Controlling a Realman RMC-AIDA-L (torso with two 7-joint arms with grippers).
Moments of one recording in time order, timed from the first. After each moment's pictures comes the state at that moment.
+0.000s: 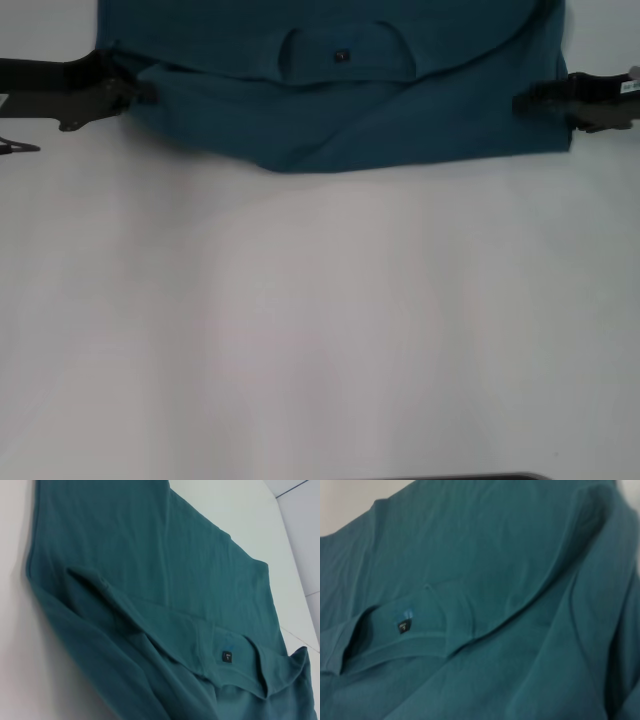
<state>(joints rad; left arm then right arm) -0.69 -1.98 -2.47 -0.67 -0.88 1.31 -2.61 0.72 1.92 -0.63 -0.52 -2.44 -1.16 2.47</state>
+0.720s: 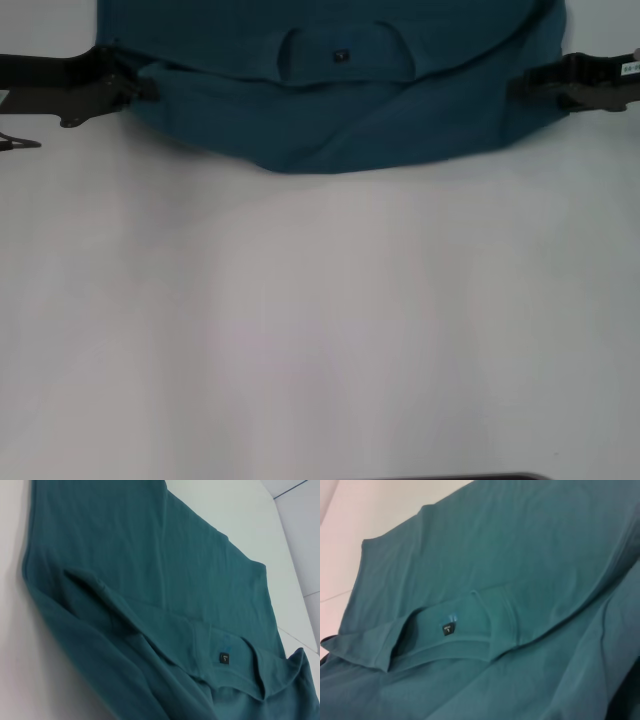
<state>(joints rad) -0.70 -1.98 -2.47 -0.67 -0.88 1.31 -2.61 0.71 1.92 -0.64 -0.58 -2.37 -1.25 2.44</state>
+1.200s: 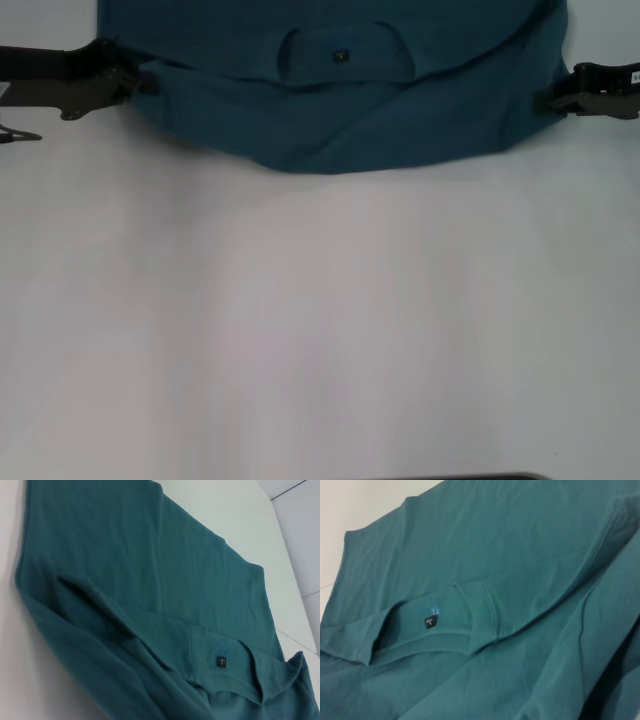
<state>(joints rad) -0.71 -1.98 -2.46 -0.67 -0.88 1.31 -2.61 0.70 1.91 -0.64 -0.57 -2.40 -1.24 2.44</state>
